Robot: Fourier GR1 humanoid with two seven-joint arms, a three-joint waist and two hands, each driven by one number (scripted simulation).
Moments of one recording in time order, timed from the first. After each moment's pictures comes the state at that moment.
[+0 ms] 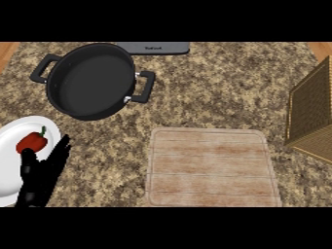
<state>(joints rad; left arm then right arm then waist) 0.12 0.26 -0.05 -1.46 0.12 0.05 0.25 -0.67 -0.31 -0.34 -1.93 0.88 0.19 0.97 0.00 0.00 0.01</state>
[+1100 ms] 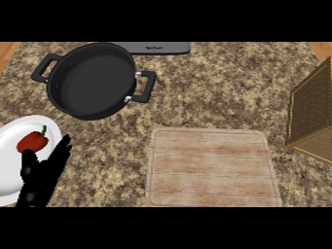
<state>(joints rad) 0.13 0.23 -0.02 -1.45 0.09 0.02 0.24 -0.48 -0.36 -0.58 -1.50 0.66 -0.13 0.57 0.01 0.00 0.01</state>
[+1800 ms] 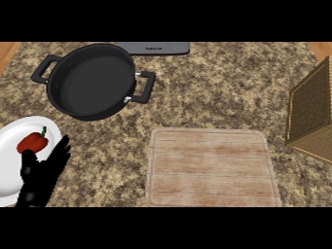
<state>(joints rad) 0.12 0.22 0.00 -1.43 0.07 0.00 0.23 -0.34 -0.49 -0.59 -1.43 0.66 -0.11 0.43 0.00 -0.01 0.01</state>
